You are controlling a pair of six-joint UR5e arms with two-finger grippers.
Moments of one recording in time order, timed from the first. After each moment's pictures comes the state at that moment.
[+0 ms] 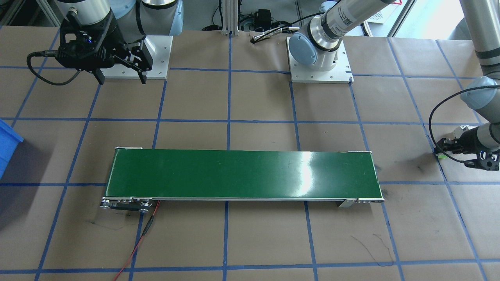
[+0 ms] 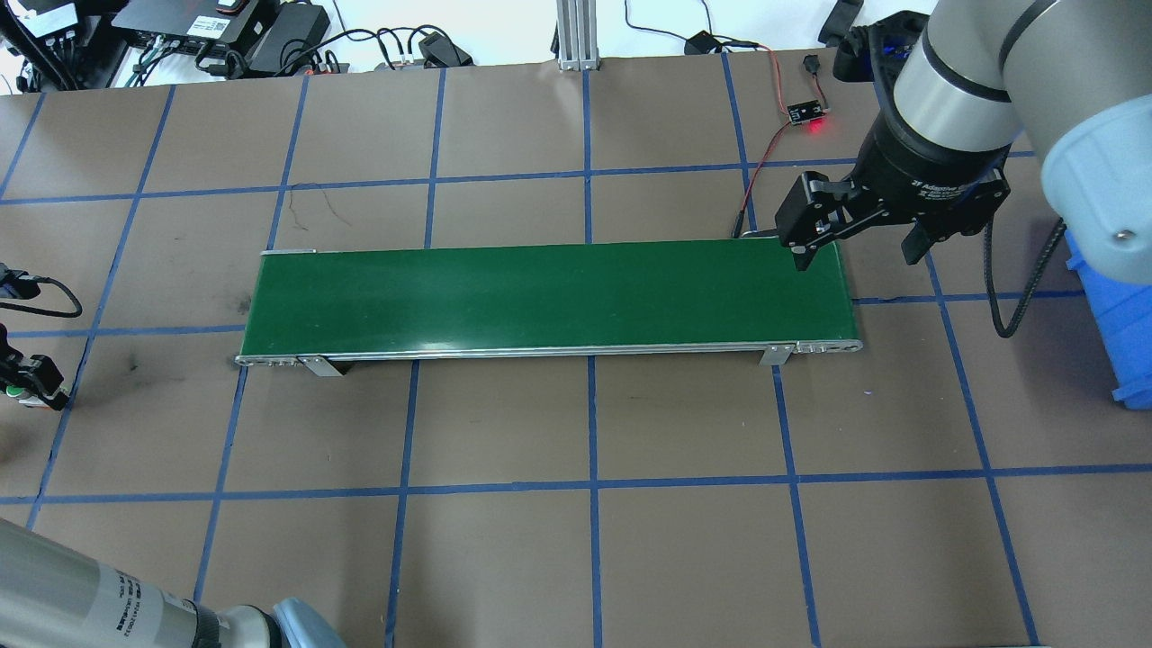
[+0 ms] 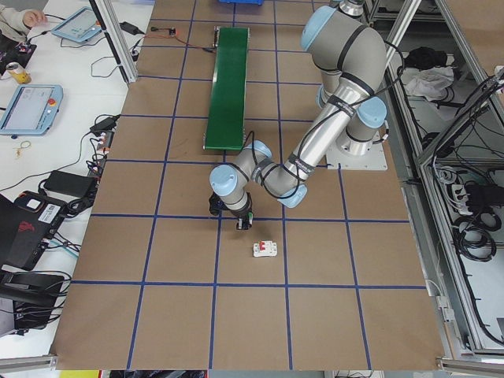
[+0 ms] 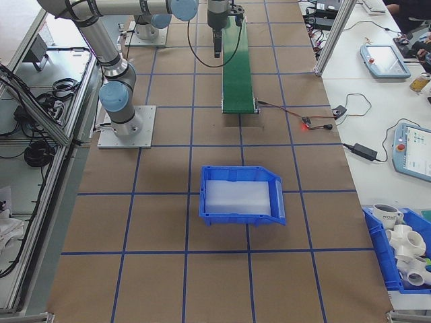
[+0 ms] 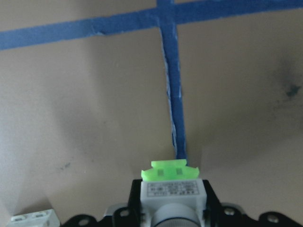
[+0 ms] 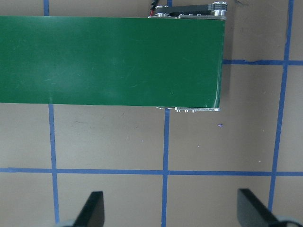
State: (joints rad) left arm -0.74 -2.07 -1.73 -1.08 1.75 0.95; right arm 1.58 -1.70 1.68 -1.56 -1.56 -0.01
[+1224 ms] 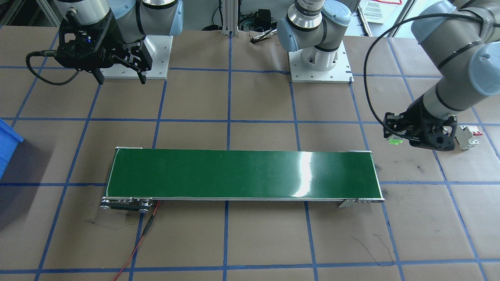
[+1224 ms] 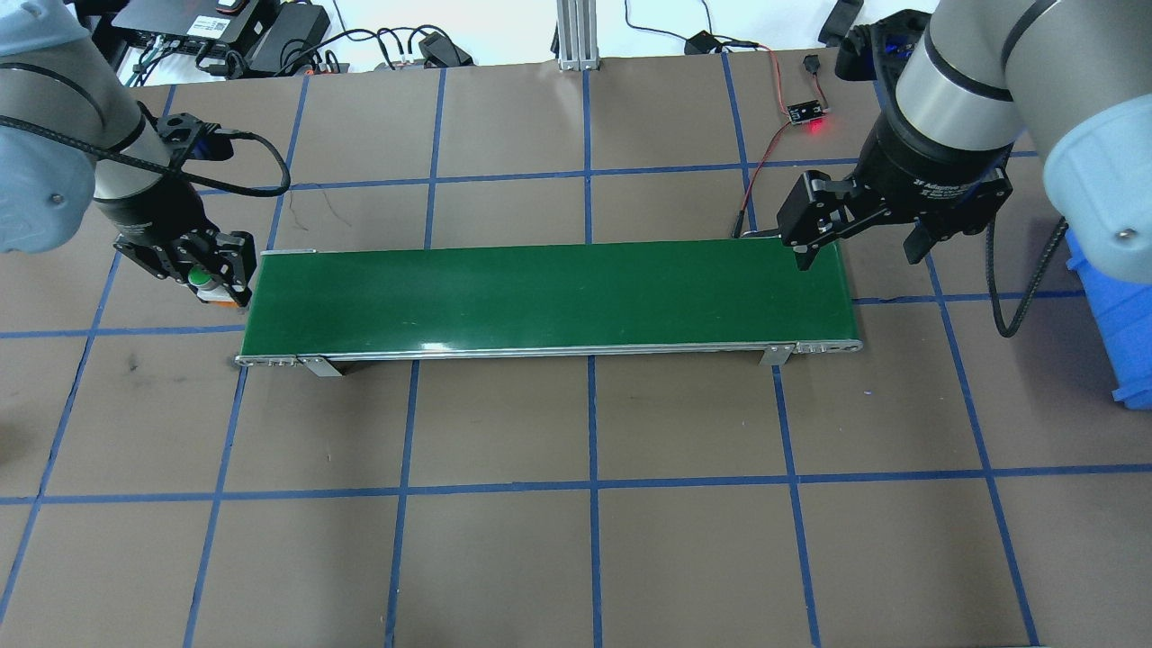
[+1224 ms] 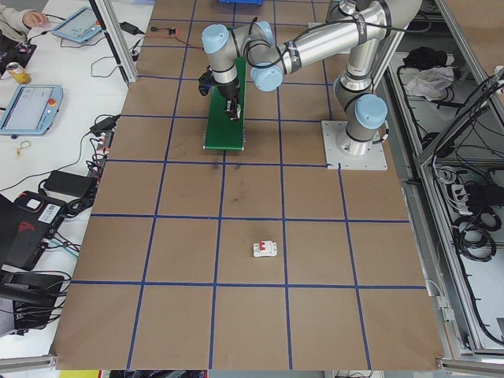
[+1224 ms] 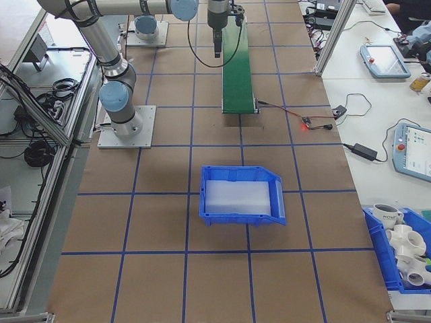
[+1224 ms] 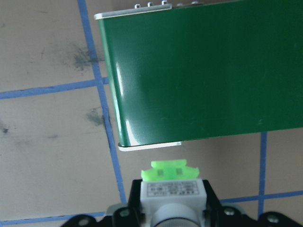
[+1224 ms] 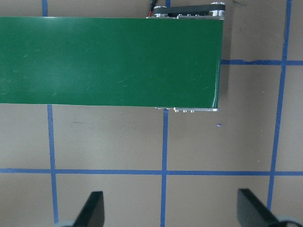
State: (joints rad) left arm -1.30 -1.69 -1.74 -1.44 1.65 0.38; right arm 1.58 -1.70 1.68 -1.56 -1.56 -0.01
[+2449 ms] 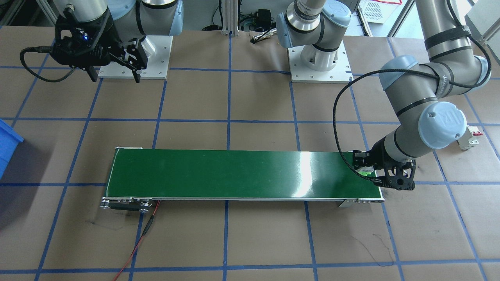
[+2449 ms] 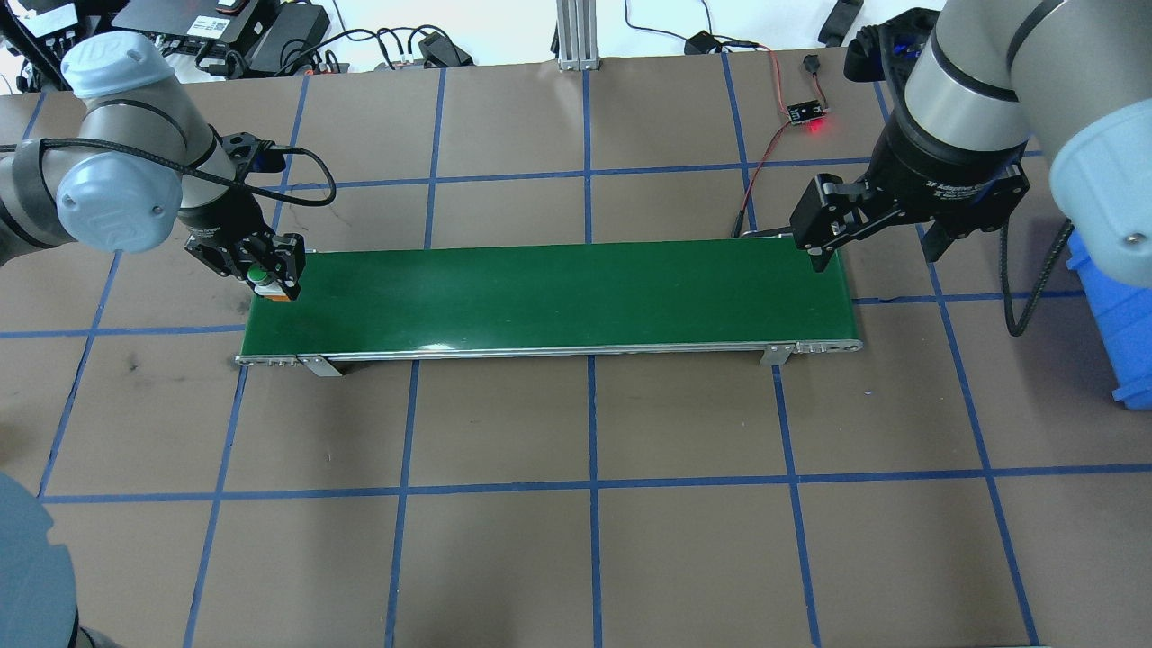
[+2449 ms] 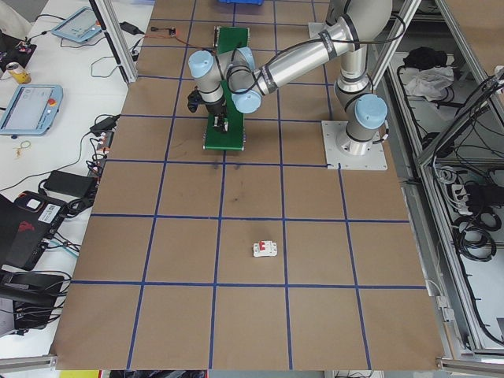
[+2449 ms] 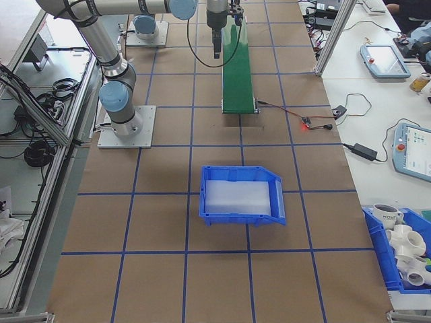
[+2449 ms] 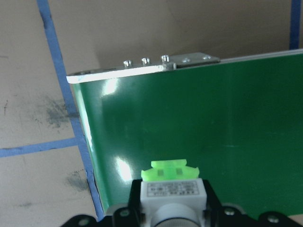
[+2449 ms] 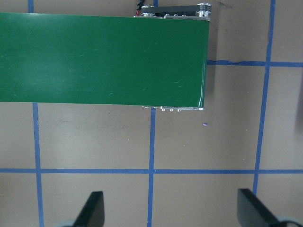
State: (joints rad) left arm -1.32 -1.88 -1.73 -1.27 1.61 0.37; right arm 1.58 -1.70 1.68 -1.55 -1.61 -0.02
